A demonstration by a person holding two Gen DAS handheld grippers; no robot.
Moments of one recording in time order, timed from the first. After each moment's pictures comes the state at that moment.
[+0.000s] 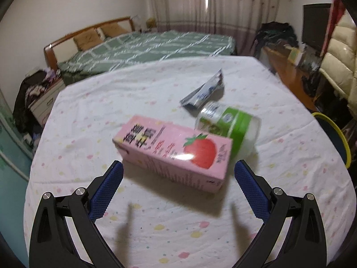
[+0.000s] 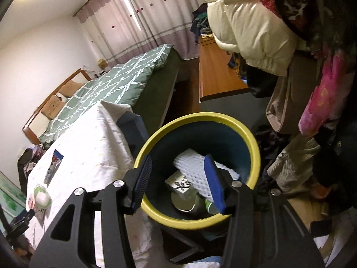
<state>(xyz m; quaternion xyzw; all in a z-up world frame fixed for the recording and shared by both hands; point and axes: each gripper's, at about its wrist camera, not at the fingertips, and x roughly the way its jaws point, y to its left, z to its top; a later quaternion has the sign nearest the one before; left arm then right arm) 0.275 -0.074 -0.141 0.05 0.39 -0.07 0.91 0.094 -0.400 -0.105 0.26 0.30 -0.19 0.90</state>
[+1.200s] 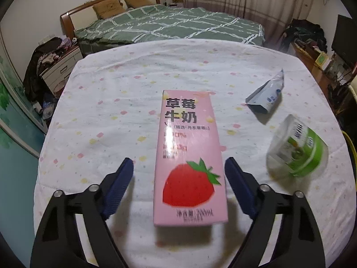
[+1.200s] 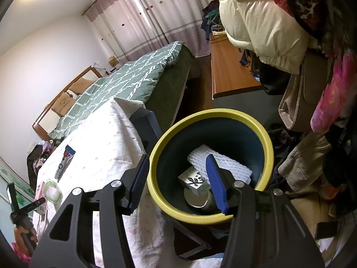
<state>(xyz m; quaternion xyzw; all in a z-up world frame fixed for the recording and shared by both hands) 0.339 -0.004 -0.157 0.01 0.47 -0.01 0.88 0.095 -0.390 -0.100 0.27 0.30 -0.15 0.90</state>
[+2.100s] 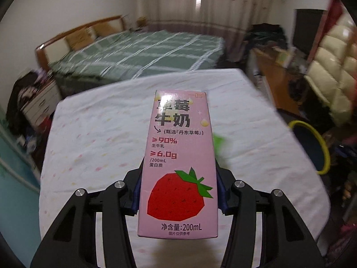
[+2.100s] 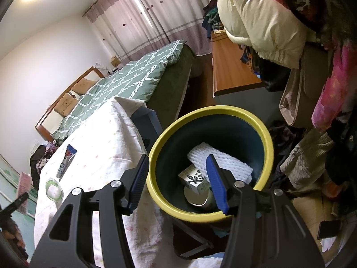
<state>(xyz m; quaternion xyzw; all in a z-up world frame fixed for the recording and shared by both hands) 0.256 -0.081 -0.063 0.05 0.39 -0.13 0.91 0.090 -0.394 -0.108 0.27 0.30 -0.15 0.90</state>
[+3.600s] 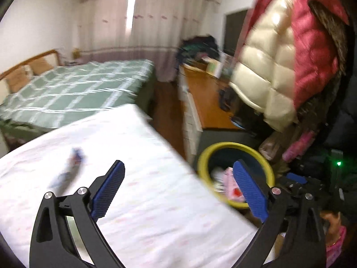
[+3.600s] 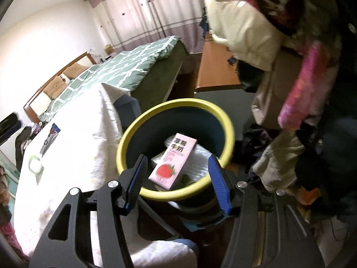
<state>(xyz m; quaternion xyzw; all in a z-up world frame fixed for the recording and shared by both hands) 0.262 -0.247 -0.030 0.05 0.30 -0.30 0.90 0.060 -0.402 -0.112 0.21 0.33 -0.16 0.90</state>
